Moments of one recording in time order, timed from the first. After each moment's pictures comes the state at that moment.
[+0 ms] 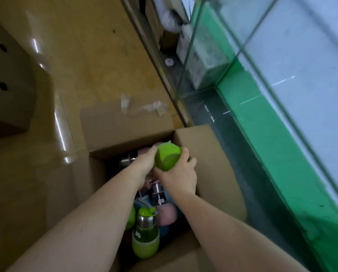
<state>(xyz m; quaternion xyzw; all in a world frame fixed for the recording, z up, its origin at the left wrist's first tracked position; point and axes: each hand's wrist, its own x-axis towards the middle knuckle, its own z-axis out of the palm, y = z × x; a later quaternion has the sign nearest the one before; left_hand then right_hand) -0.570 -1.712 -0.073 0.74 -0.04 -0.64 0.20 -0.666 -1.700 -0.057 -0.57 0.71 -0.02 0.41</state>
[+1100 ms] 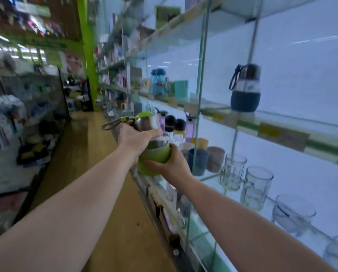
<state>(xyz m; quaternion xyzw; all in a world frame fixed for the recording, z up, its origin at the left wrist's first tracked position) -0.474 -1.768 0.661 0.61 -0.40 -0.27 0.63 -0.587 -1.781 0.601 -0.72 0.44 -0.40 0.35</state>
